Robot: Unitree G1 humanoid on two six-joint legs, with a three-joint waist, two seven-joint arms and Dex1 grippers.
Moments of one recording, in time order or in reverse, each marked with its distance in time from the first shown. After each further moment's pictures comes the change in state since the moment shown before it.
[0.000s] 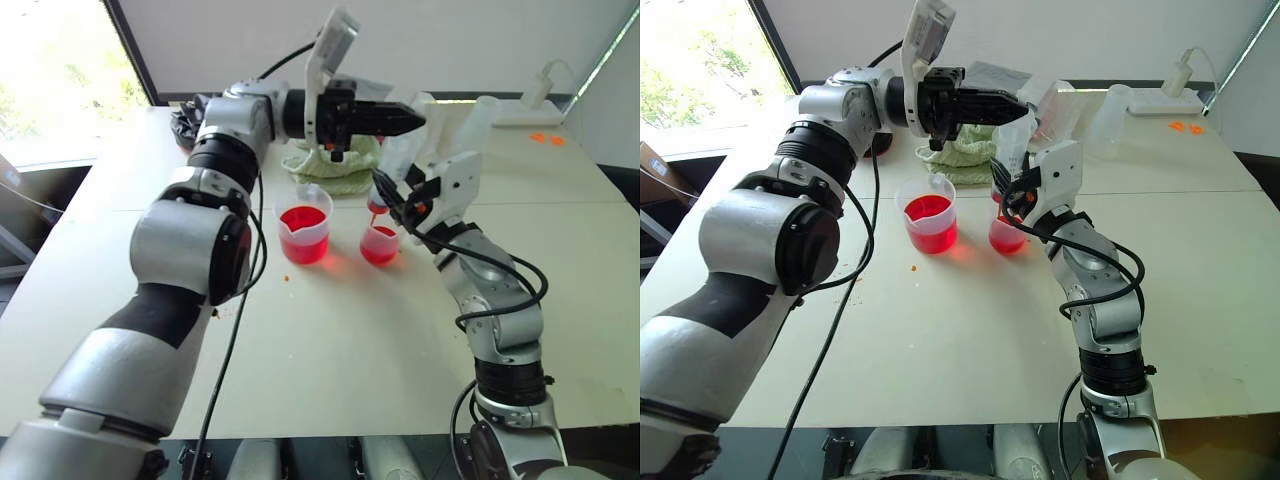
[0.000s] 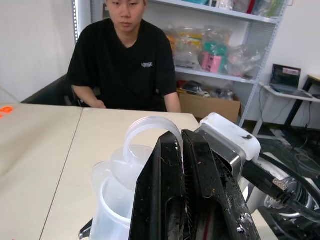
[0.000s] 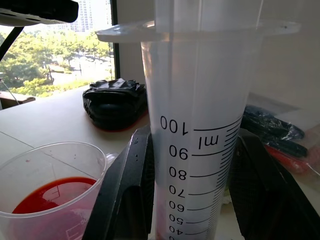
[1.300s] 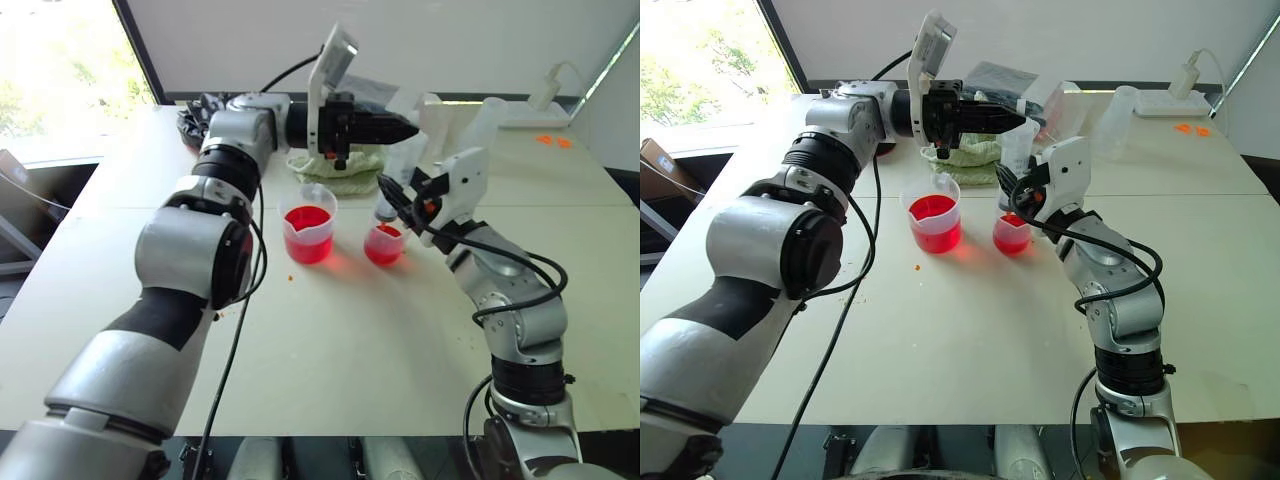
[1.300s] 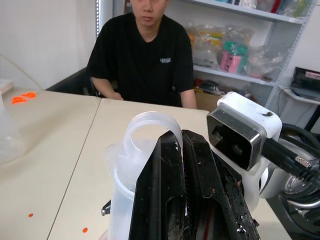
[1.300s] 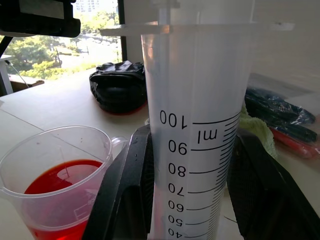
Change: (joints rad) left arm 0.029 -0.007 0.009 0.009 0.006 -0.003 0.066; right arm -0.013 -0.079 -0.031 -0.059 0.084 0.156 0.003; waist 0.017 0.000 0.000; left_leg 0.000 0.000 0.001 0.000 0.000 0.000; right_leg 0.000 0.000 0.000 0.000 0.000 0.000
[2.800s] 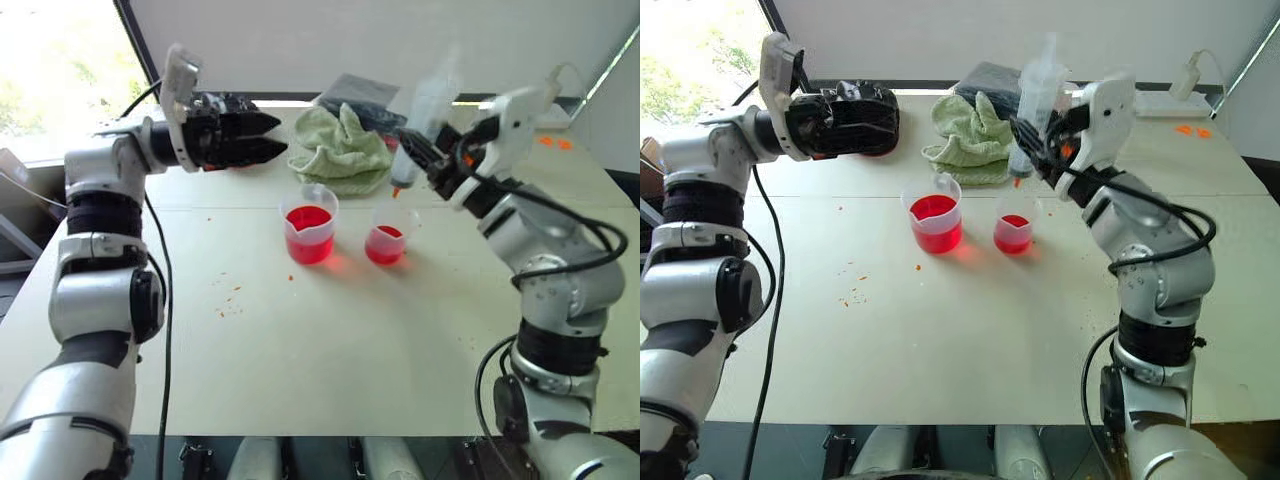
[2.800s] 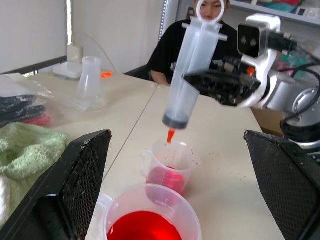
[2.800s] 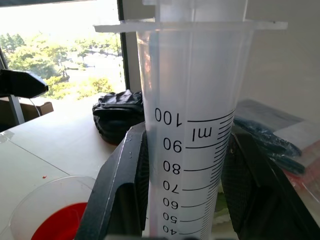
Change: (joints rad) left arm 0.453 0.383 0.042 -0.680 -0.162 0.354 -0.018; right arm -0.261 -0.107 -0.171 0.028 0.217 0.275 0.005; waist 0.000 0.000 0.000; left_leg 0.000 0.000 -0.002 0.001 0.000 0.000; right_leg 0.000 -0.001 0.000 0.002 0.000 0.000
